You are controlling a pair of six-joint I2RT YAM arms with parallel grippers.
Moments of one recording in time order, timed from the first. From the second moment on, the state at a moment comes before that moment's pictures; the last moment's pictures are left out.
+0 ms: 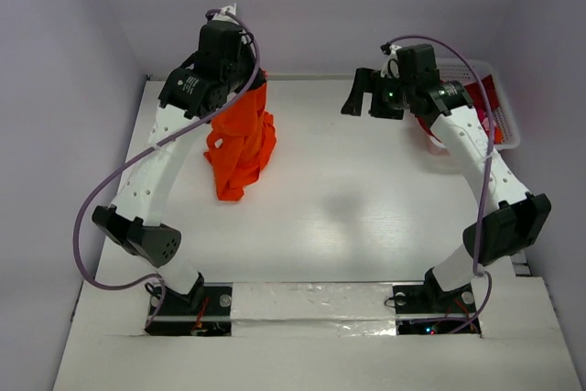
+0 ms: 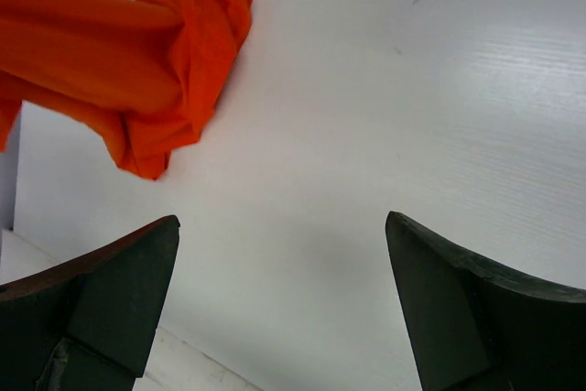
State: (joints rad) left arm -0.47 1.61 2.02 -0.89 -0.16 -0.55; right arm 0.33 1.59 1.74 -0.80 -0.25 0.37
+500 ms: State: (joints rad) left arm -0.46 1.67 2.17 -0.56 0.40 -0.65; right arm 0.35 1.58 1.67 -0.78 -0.28 0.36
